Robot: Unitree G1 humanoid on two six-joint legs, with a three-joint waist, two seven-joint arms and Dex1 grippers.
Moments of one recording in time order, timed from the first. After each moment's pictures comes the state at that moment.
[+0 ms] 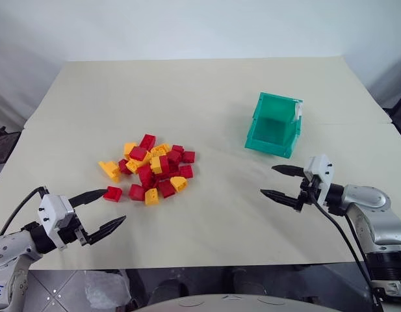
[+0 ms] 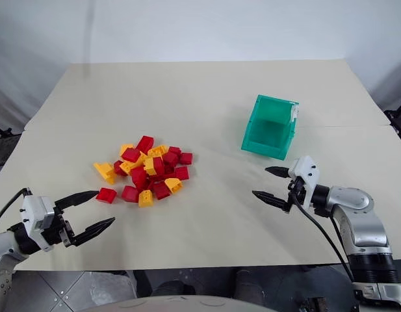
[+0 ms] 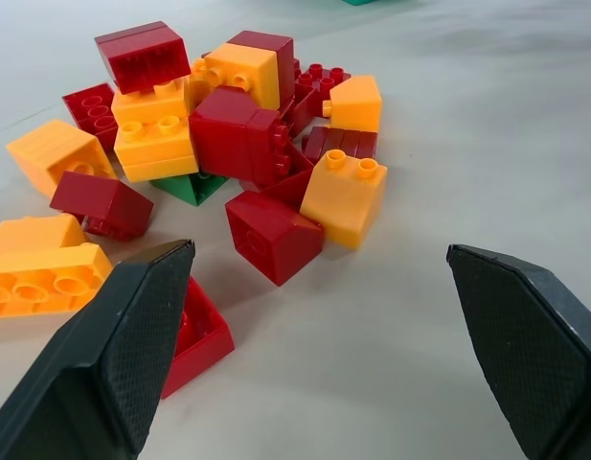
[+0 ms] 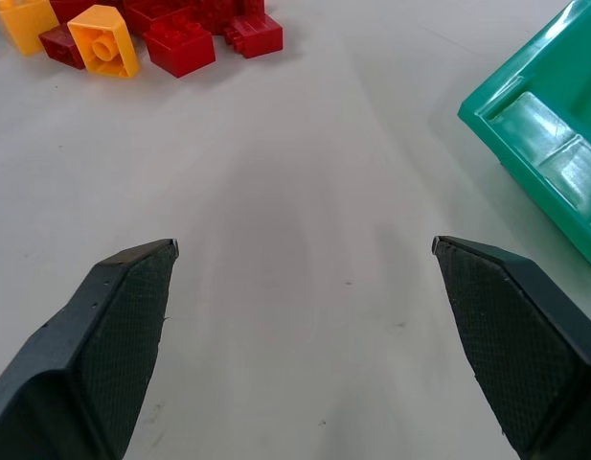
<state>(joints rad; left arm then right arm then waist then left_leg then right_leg) 0.22 0.70 0.43 -0.14 -0.51 0.02 -1.01 -0.27 -0.69 -0.12 0.07 0.38 0.22 1.10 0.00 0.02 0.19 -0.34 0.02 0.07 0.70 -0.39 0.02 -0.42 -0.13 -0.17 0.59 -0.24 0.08</state>
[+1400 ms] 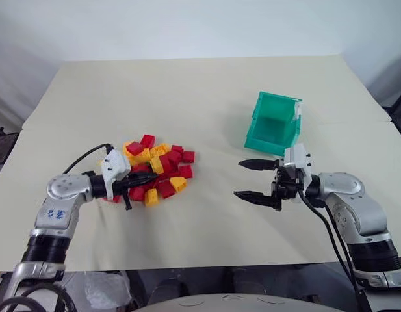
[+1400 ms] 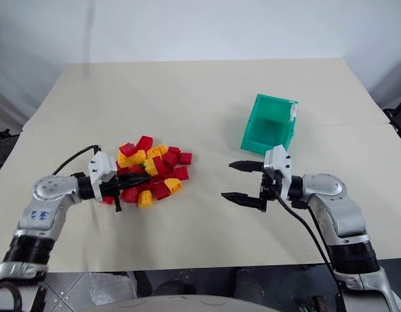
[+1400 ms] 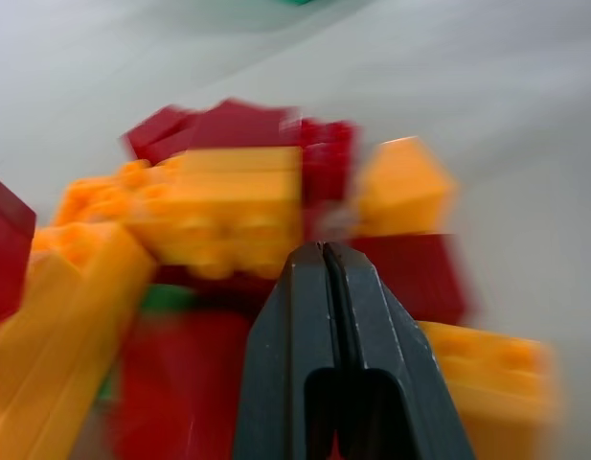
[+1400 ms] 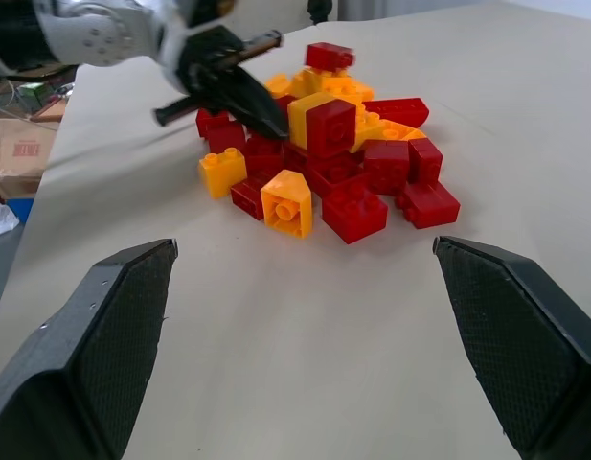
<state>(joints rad) -0.45 0.67 0.02 0.32 -0.27 0.01 -1.04 -0.37 -0.62 -0.01 -0.14 0.53 0.35 1.16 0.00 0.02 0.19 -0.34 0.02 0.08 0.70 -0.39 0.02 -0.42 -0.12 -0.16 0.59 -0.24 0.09</state>
